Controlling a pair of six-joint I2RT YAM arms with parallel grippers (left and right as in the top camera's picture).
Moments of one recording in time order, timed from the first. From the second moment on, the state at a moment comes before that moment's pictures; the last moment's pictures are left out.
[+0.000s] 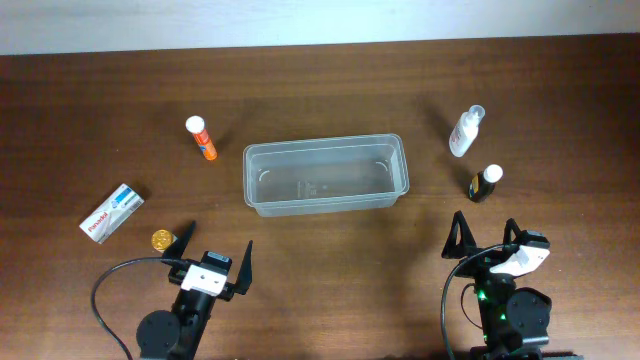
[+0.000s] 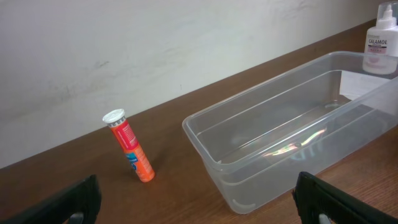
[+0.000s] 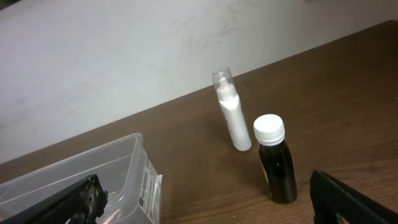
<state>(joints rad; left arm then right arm) -0.11 0.01 0.02 -0.06 0.19 0.28 0.04 0.01 0.03 -0.09 0.08 0.36</state>
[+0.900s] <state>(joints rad) -0.11 0.01 0.02 -0.07 0.19 0.28 0.04 0.59 0.80 -0.49 -0.09 0.26</state>
